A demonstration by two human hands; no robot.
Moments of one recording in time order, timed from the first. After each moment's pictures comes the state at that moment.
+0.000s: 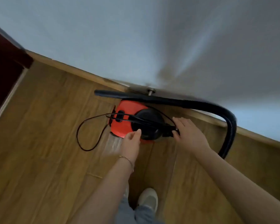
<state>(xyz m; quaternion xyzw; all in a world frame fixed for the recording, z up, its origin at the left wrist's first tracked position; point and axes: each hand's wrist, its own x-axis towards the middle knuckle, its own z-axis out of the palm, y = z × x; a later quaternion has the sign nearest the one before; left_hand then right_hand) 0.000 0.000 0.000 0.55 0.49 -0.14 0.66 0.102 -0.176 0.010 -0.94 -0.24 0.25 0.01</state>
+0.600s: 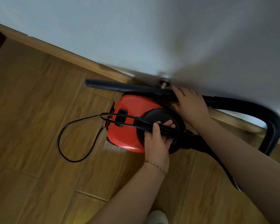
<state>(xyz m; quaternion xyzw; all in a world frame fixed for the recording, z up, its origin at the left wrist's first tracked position) 0.067 -0.033 -0.101 0.20 0.47 0.03 0.86 0.211 -0.105 -0.134 -0.95 -0.29 0.13 -0.05</state>
